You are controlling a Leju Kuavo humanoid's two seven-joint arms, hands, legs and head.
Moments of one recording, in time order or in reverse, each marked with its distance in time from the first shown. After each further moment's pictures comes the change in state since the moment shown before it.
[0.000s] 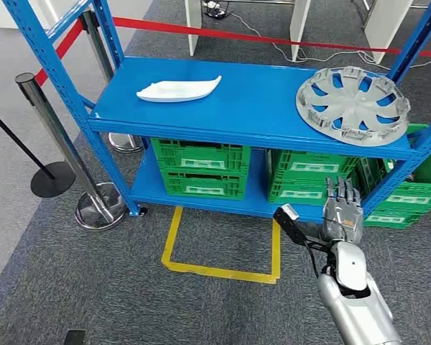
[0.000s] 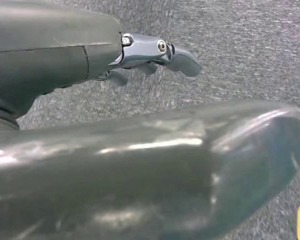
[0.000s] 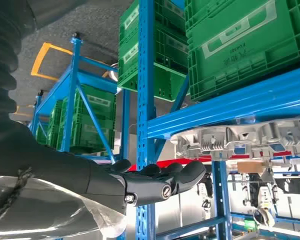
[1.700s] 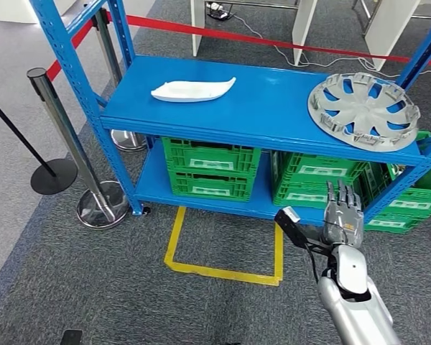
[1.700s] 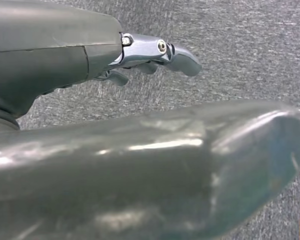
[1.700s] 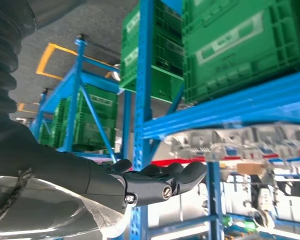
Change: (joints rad) left arm -0.001 -0.001 0.023 0.000 -0.027 -0.011 0.003; right arm 0.017 0.003 -0.016 0.000 -0.009 0.011 0.003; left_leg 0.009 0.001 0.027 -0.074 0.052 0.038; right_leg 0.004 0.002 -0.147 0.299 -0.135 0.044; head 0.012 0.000
